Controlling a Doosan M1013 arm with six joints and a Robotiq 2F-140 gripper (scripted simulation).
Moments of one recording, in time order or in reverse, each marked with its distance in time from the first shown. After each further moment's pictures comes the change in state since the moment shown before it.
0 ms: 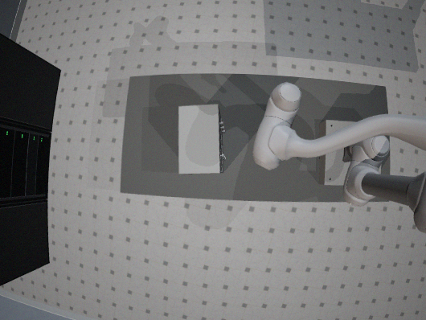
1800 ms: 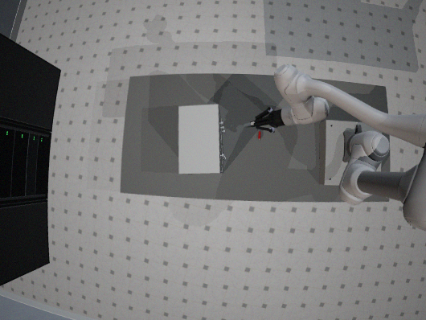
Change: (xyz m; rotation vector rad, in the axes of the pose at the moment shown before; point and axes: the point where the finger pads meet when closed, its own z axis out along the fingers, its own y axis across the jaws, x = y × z) arm 0.083 0.003 0.077 0.030 0.804 0.009
